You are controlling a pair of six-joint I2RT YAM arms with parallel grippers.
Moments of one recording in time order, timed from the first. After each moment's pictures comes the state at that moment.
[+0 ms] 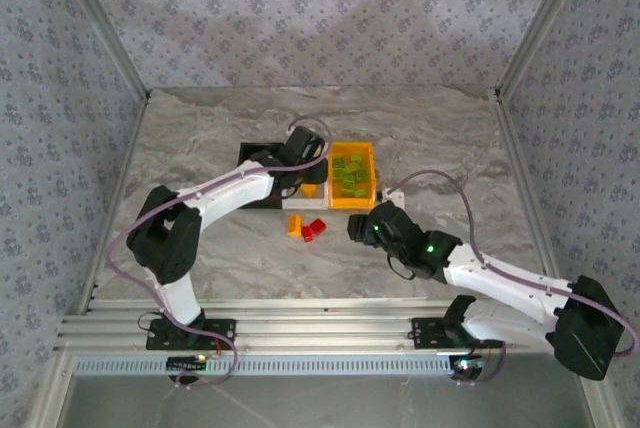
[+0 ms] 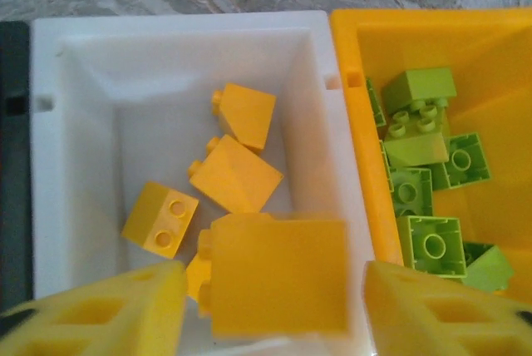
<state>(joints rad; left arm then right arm) -0.72 1.78 1.32 -0.42 -0.20 -0.54 0.90 1.03 0.59 -0.31 0.32 0.77</state>
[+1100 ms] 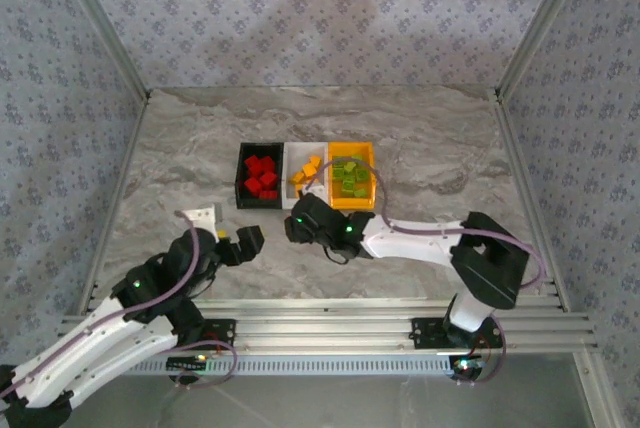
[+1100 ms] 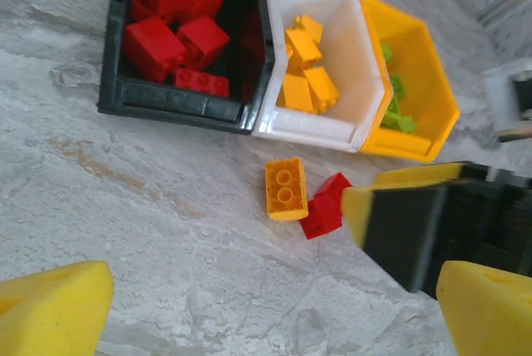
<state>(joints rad) -0.88 0.41 0.52 -0.69 -0.34 -0.83 1.07 1.66 1.02 -0.18 0.27 0.69</state>
